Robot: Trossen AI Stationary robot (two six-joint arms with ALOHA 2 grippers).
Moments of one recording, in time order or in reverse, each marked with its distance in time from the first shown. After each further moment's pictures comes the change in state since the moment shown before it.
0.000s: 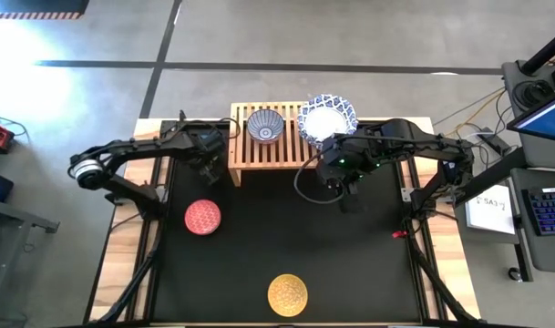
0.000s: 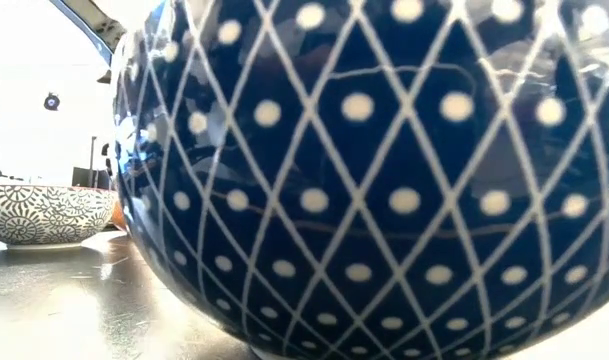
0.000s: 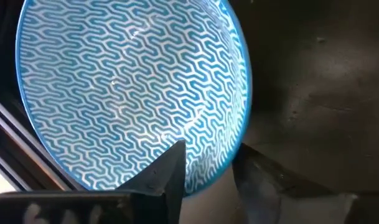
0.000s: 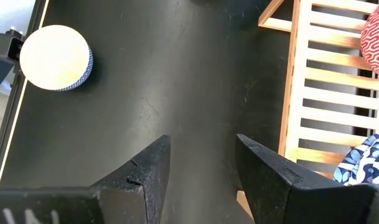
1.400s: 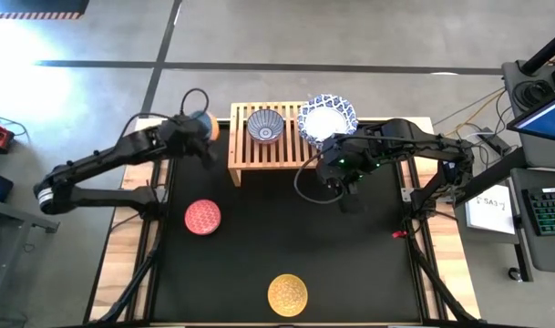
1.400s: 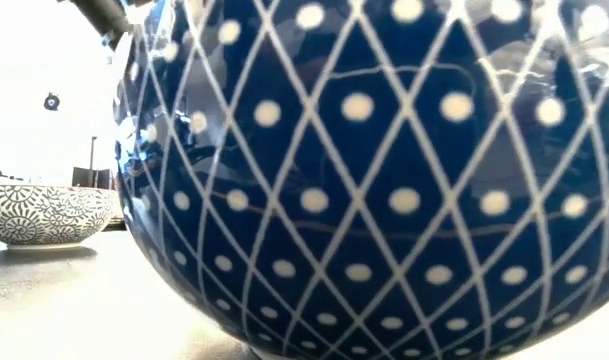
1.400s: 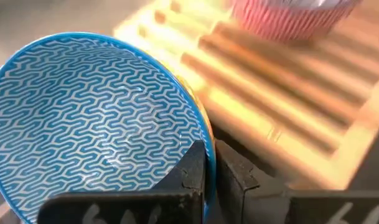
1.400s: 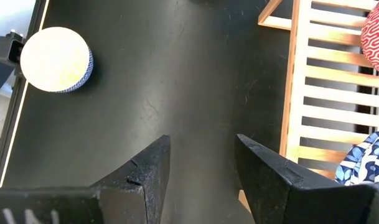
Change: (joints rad) left arm -0.113 -0.456 0.169 0.095 0.049 -0.030; right arm 0.000 0.000 0.000 -0.001 0.000 0.017
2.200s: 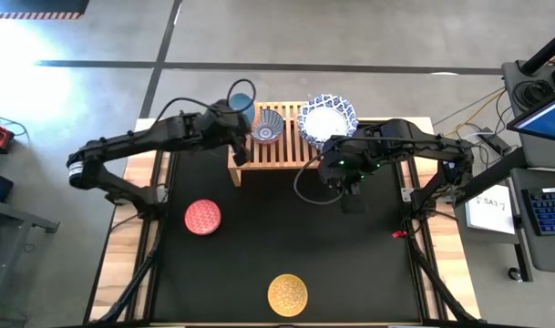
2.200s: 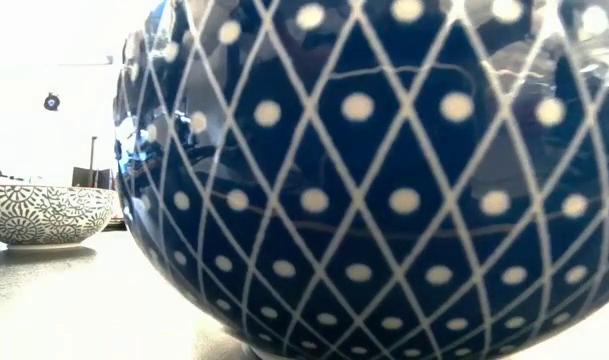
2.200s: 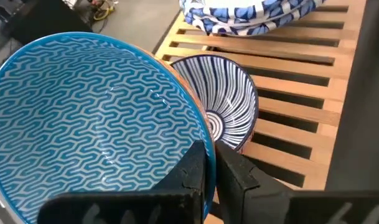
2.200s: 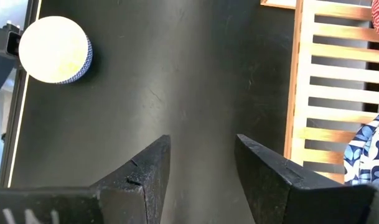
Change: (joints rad) left arm -0.198 0.414 0.448 0.017 -0.100 0.240; right arm 0.000 0.000 -0.004 -0.049 0.000 0.042
